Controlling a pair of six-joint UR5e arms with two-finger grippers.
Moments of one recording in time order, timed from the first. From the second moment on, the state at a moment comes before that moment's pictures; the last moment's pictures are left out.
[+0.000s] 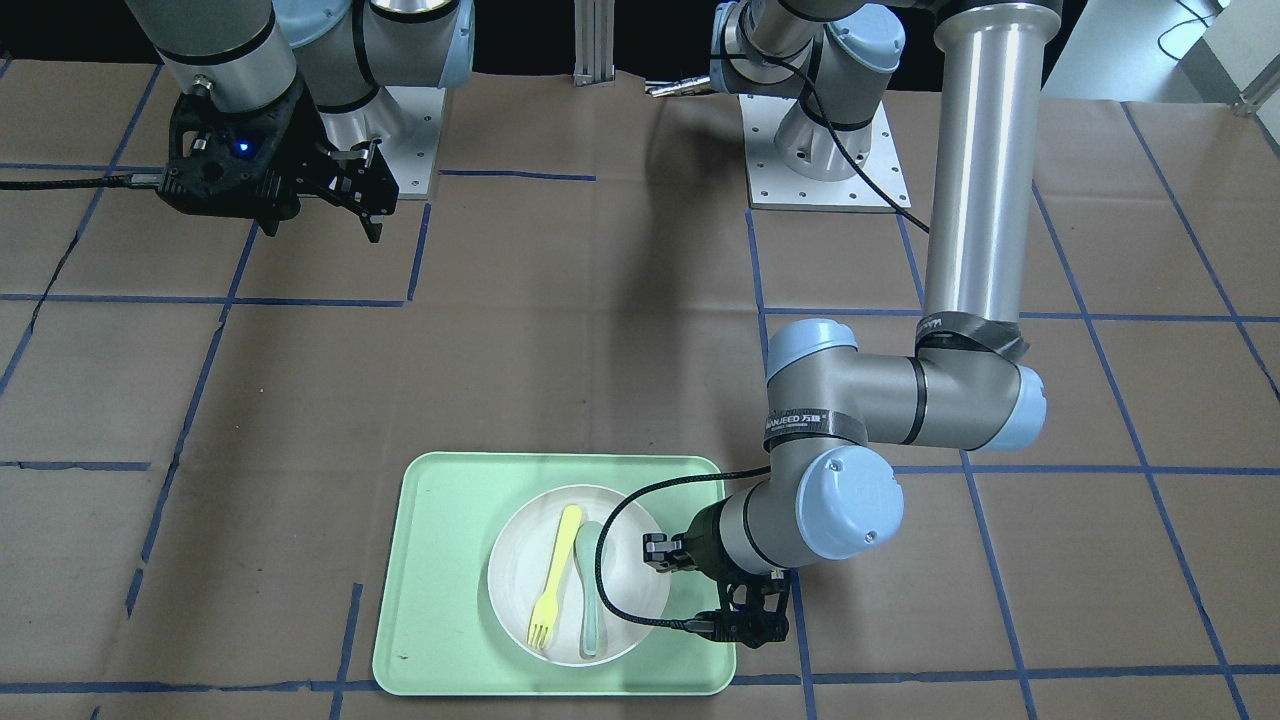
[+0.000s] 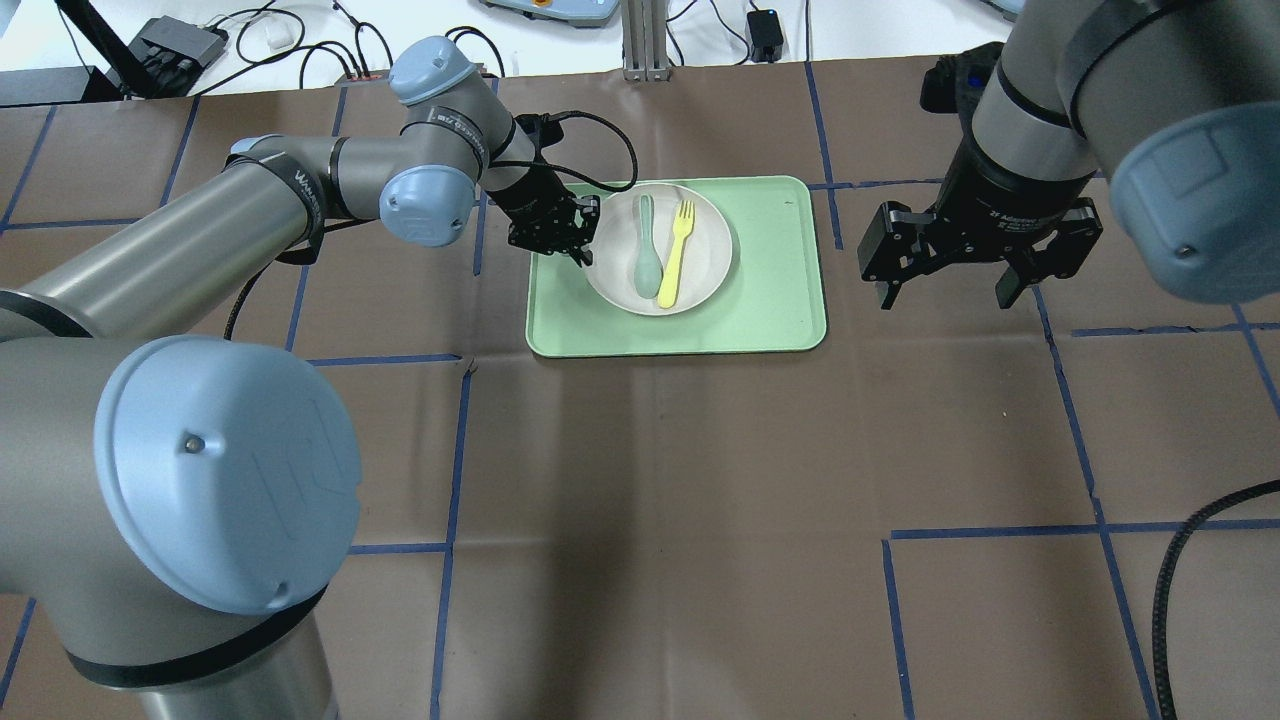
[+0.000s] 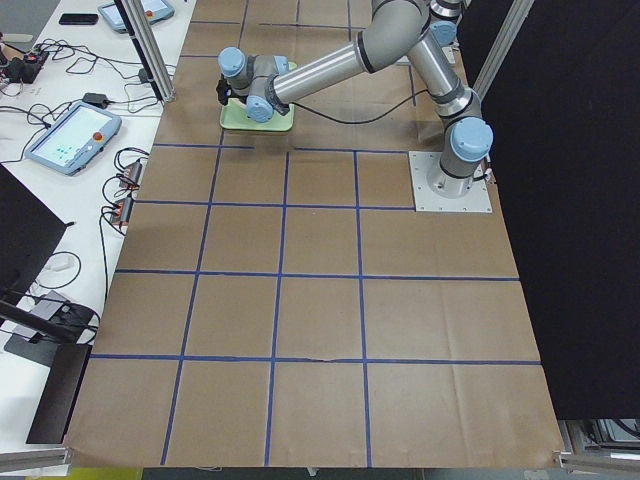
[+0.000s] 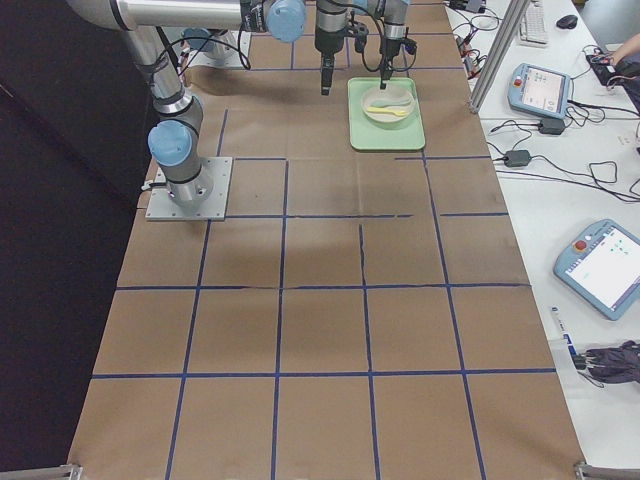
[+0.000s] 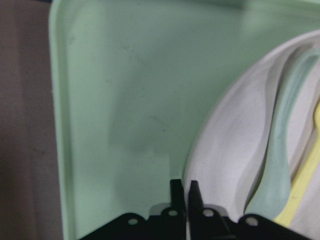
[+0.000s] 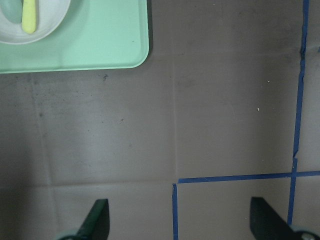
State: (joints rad) left arm -1.65 -2.27 -1.42 -1.07 1.20 -0.10; right arm 1.59 -1.65 1.70 -1.58 -1.58 0.06
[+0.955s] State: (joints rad) left arm -1.66 -2.19 -1.43 -1.11 1.25 -0.10; right arm 1.59 -1.65 1.70 -1.58 -1.58 0.06
